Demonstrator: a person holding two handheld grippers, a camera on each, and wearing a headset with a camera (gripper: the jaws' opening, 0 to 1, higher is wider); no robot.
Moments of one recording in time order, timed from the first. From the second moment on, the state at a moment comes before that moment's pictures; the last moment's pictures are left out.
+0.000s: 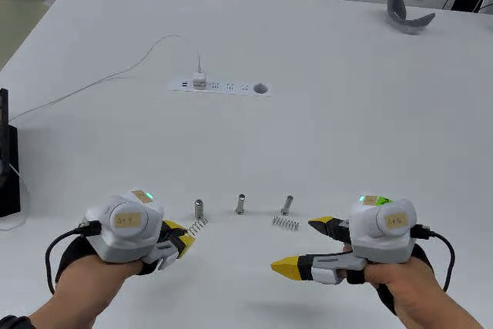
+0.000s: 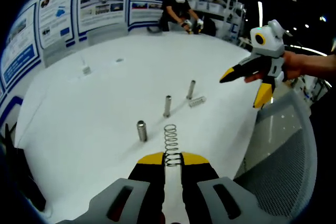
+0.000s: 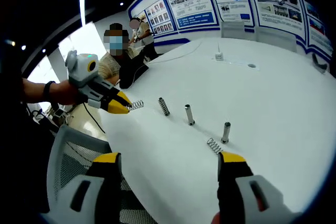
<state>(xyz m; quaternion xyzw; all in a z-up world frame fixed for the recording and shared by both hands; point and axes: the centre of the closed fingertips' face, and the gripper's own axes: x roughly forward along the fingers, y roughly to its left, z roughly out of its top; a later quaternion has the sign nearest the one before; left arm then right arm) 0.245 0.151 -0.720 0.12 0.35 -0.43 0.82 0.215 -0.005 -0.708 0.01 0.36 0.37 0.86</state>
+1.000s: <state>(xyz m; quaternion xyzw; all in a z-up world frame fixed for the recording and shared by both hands) 0.227 0.114 -0.675 0.13 0.30 -0.48 0.81 0.239 0.044 -0.670 0.08 0.31 0.43 0.84</state>
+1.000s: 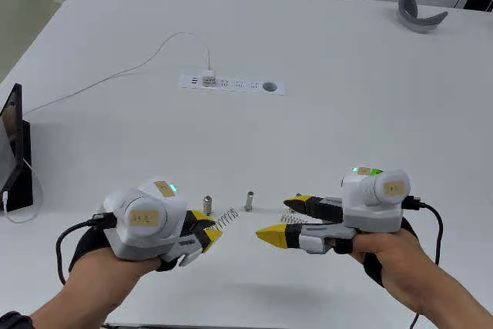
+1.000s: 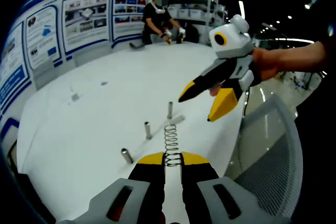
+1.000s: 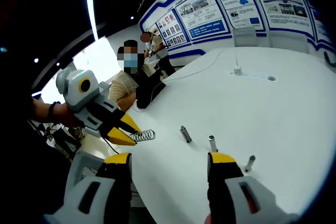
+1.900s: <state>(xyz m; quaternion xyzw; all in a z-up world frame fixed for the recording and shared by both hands) 0.211 0.079 -0.663 0.15 0.27 -0.53 0.79 0.224 0.080 -0.657 0.19 0.34 0.48 0.79</state>
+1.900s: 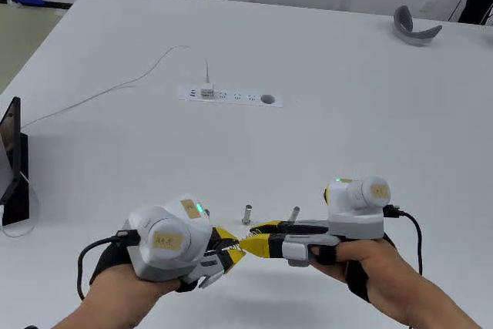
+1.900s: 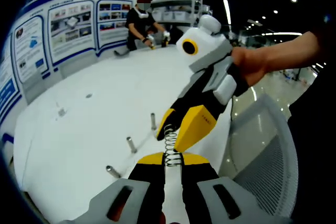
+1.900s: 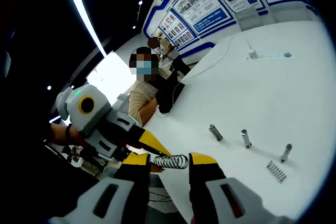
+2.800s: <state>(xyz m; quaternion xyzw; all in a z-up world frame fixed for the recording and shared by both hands) 0.211 0.074 -0.663 0.15 0.26 -0.56 0.77 0.225 0.083 -0.642 0.15 0.34 0.51 0.77</state>
